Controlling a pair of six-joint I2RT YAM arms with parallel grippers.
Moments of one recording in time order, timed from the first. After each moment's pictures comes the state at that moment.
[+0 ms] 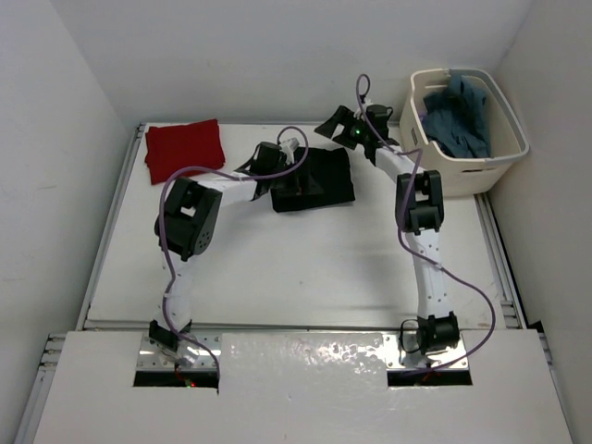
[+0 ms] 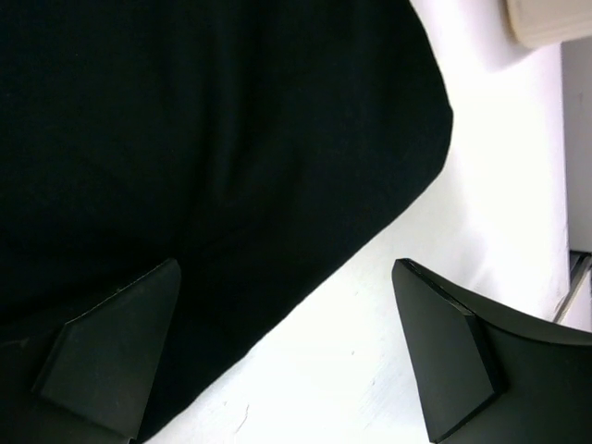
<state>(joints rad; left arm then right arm) -0.43 2.19 1.47 0.05 0.47 -0.54 0.14 2.69 2.17 0.16 -0.55 0.64</state>
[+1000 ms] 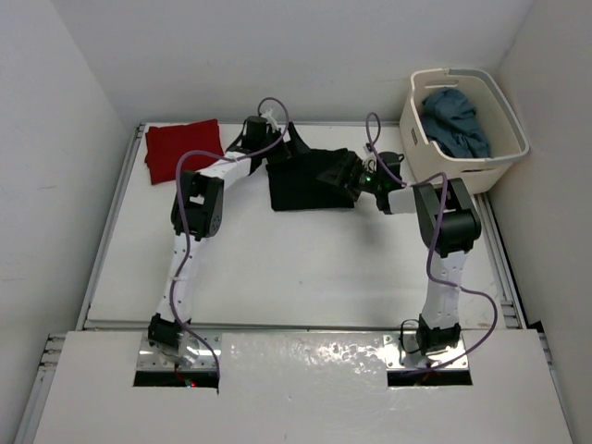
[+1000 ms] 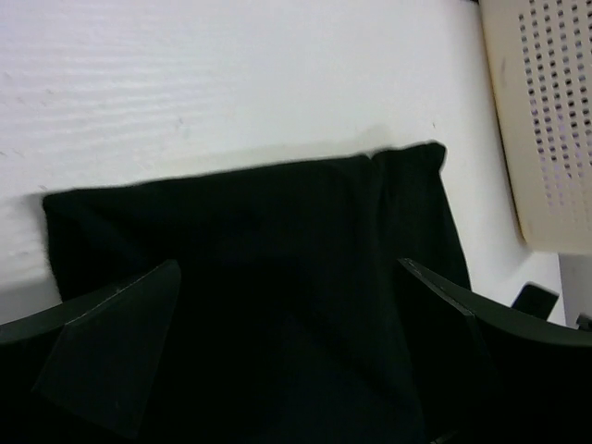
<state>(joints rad) -0.29 2.55 2.03 0.02 0.42 -0.60 0.16 2.12 1.10 0.62 -0.68 0.88</state>
